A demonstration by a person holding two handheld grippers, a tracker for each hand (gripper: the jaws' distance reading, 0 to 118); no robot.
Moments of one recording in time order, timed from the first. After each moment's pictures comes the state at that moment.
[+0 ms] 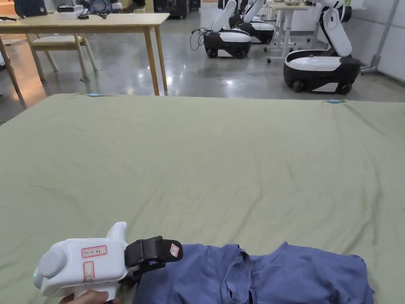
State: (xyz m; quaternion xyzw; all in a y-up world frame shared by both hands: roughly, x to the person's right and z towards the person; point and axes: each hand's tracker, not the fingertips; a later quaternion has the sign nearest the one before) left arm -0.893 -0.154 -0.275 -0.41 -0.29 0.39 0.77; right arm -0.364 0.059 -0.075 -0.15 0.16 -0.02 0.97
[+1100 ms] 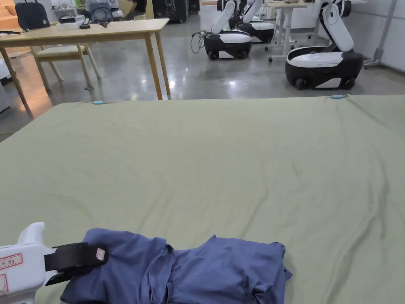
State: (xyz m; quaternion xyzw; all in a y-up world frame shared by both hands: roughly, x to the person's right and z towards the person) left arm -0.979 -0.070 -0.200 -0.37 -0.15 0.30 0.87; right arm -0.364 0.049 -0.083 -0.17 0.16 -0.03 0.97
